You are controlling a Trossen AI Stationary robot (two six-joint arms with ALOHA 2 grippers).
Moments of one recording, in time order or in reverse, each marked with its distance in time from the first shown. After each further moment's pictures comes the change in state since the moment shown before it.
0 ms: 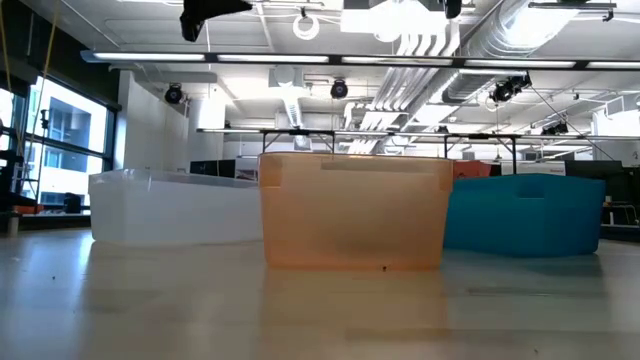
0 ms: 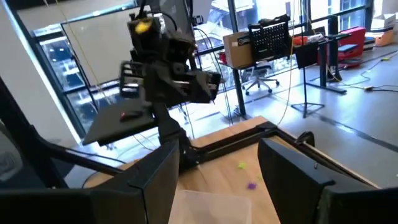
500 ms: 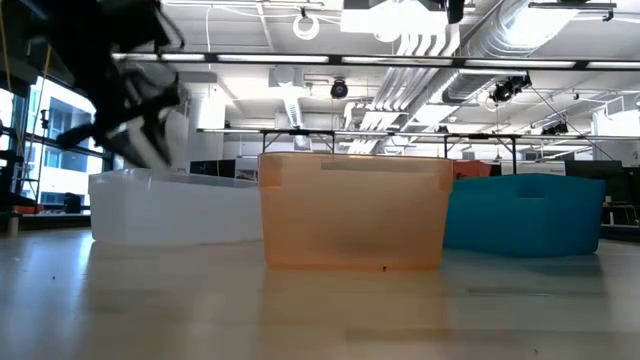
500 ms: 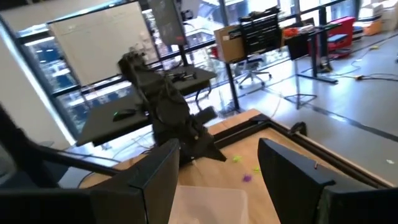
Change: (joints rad) left arm 0.063 0.031 -0.305 -0.563 -0.364 -0.866; right arm 0.000 0.000 0.002 -0.036 0.030 0.046
